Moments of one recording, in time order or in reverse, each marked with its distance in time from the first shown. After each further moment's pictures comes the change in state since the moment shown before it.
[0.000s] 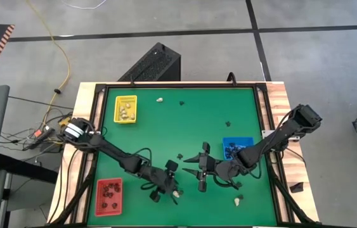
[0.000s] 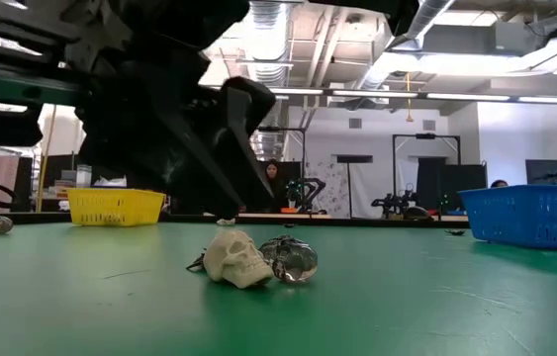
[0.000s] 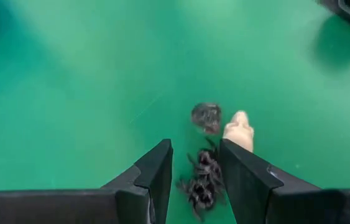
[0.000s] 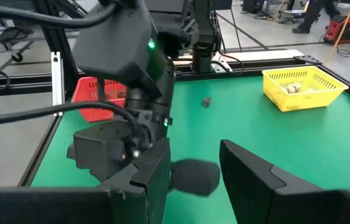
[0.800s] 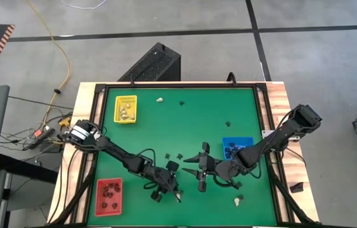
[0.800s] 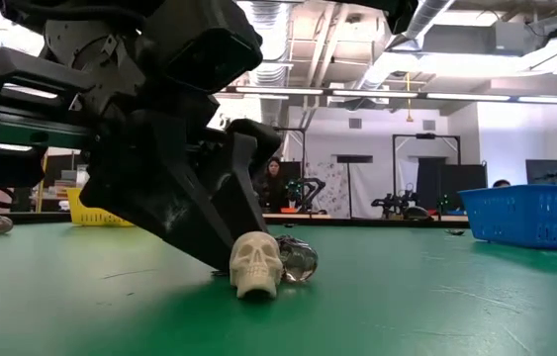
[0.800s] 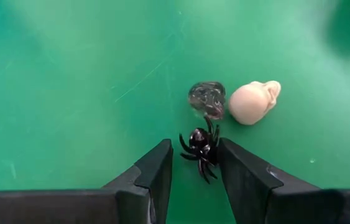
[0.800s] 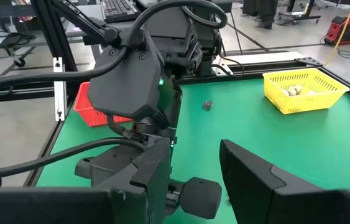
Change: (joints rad) left arm 0.022 0.072 0.002 0.019 0.053 -0.034; right arm -0.002 0.000 0.000 0.018 0.000 0.002
